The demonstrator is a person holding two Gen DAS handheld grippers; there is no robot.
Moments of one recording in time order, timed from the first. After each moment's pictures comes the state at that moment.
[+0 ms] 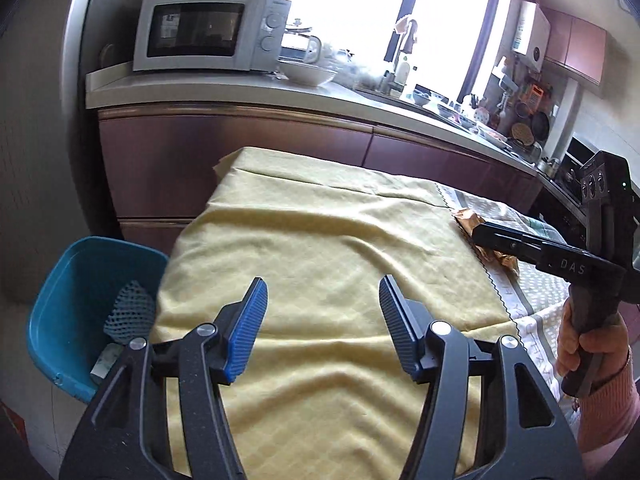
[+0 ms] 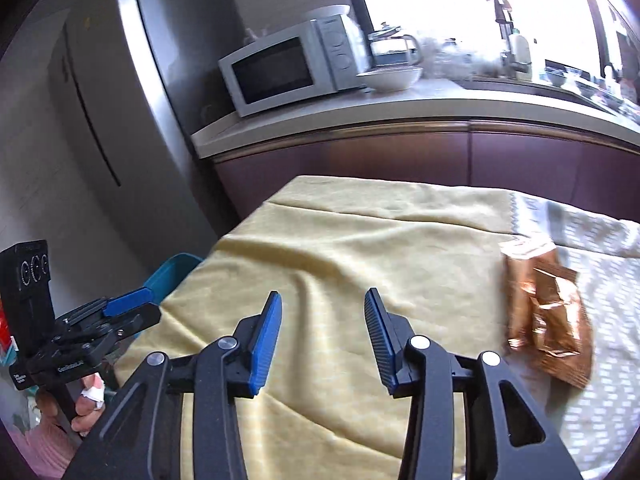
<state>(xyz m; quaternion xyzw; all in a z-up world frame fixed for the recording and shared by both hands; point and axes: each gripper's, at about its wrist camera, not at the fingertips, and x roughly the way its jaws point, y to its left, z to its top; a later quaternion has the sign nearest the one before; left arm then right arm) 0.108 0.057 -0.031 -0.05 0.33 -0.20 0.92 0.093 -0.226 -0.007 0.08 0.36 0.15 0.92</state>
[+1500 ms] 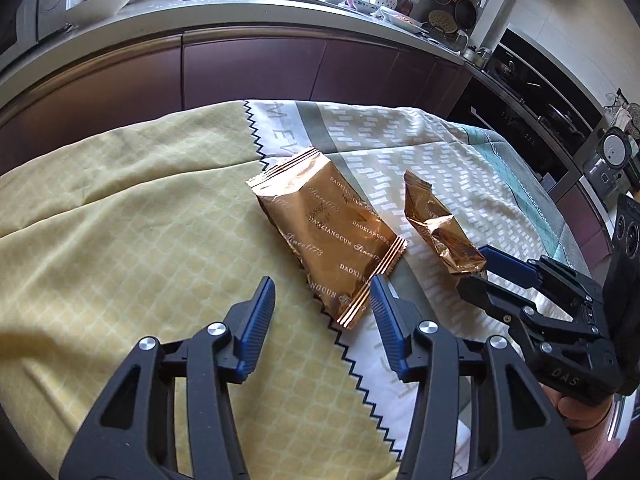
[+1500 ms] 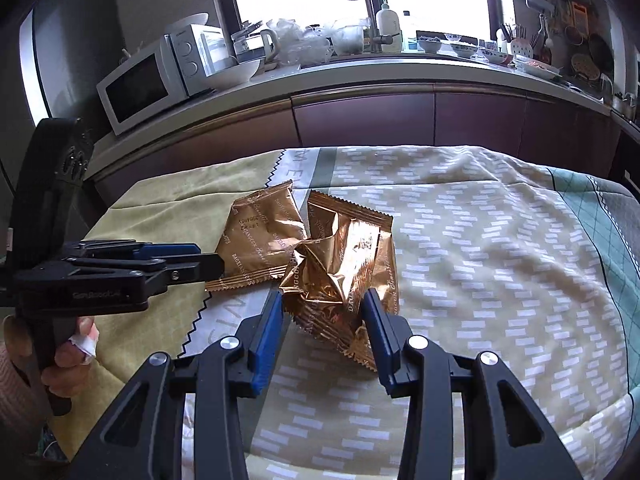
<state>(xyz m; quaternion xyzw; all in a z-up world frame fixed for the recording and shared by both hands) 0.229 -0.247 -0.080 0.04 0.47 -0.36 0.80 0.073 -0.403 -0.055 0.09 0.38 -0.01 0.92</state>
